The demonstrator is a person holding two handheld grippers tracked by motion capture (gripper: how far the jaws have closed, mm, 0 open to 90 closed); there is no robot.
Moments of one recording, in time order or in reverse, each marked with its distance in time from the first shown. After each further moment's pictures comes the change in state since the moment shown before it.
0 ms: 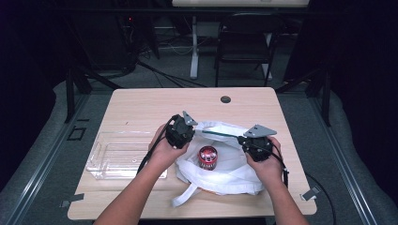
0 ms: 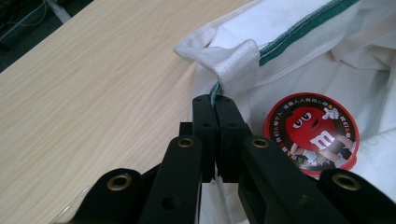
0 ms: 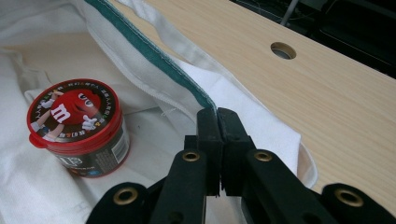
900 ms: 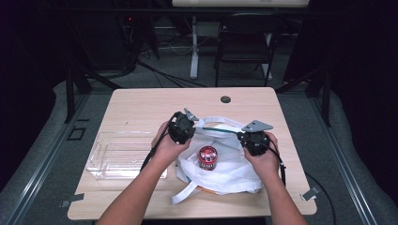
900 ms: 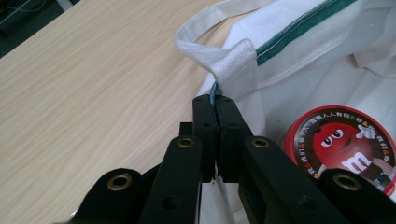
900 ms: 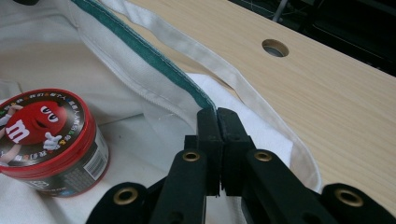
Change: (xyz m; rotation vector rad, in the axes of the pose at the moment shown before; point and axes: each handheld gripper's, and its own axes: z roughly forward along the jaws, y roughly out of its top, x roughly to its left) left arm 0.009 0.006 0.022 0.029 0.015 -0.040; right arm -0.009 0.004 0.020 0.014 -0.032 0.021
